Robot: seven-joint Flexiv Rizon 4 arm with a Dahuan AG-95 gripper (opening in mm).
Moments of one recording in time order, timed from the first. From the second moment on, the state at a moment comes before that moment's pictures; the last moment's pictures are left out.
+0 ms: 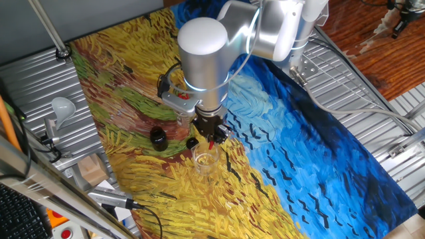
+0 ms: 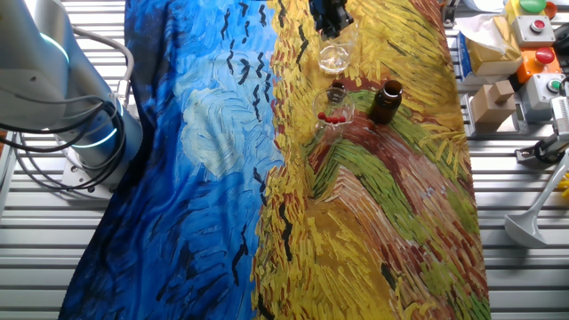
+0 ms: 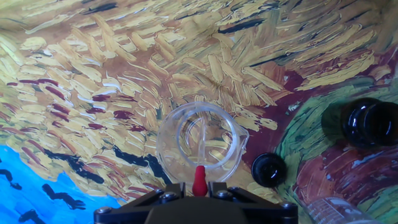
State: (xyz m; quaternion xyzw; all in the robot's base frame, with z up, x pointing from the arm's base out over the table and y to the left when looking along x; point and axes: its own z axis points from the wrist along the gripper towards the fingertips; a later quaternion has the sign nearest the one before) arm 0.439 0.223 0.124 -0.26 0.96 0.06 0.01
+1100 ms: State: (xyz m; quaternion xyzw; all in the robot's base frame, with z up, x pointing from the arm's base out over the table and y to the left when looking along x) arm 0.443 0.224 0.120 -0.27 0.96 0.05 0.01
